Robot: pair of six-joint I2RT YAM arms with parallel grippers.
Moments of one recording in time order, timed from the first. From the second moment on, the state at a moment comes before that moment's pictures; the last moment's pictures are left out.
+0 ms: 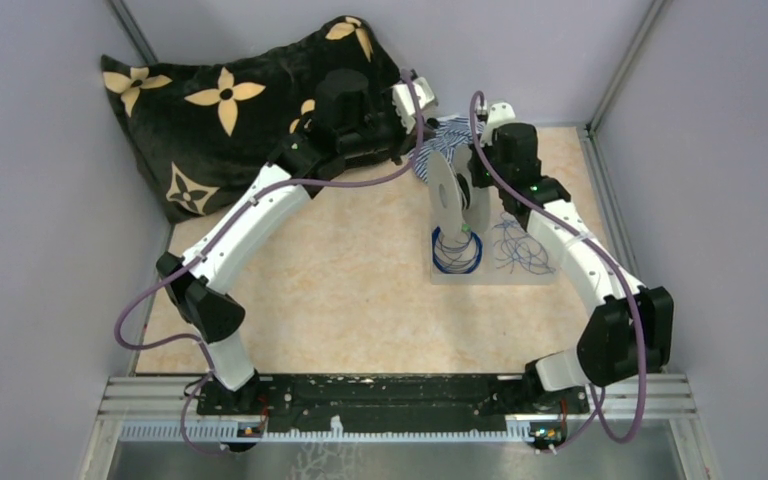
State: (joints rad) left arm -0.74 1.78 2.00 -0.41 0.38 0.35; right arm 0.30 1.42 1.24 -0.25 0.02 0.04
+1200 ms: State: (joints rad) left arm -0.46 1.77 1.48 -0.13 0.55 0.34; right arm 0.30 1.28 1.33 -0.38 -0.38 0.01
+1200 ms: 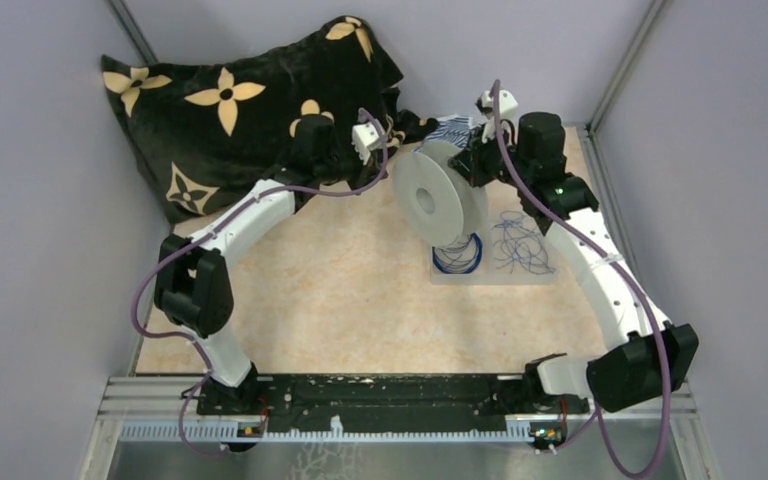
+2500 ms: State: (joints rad) left arm -0.40 1.72 1.10 0.64 0.96 -0.59; right arm 0.18 1.39 1.24 0.05 -0.67 0.60
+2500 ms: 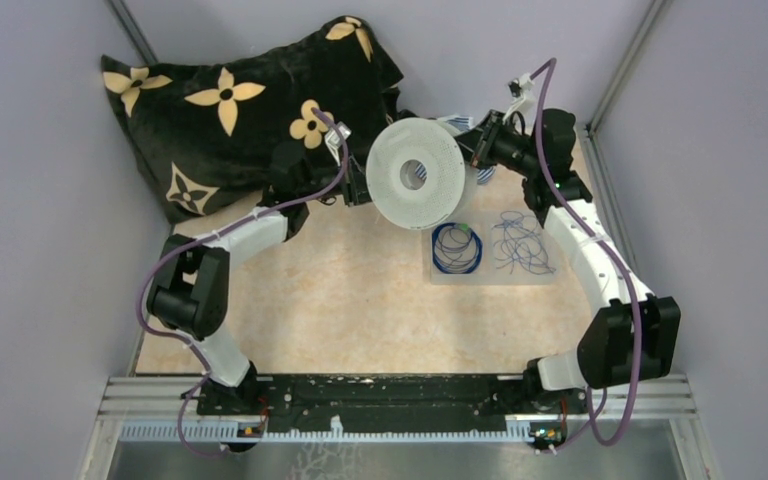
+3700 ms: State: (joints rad) left arm -0.45 1.73 0.98 0.88 1.14 -0.64; right arm 0.11 1.41 1.24 0.09 -0.73 0.68
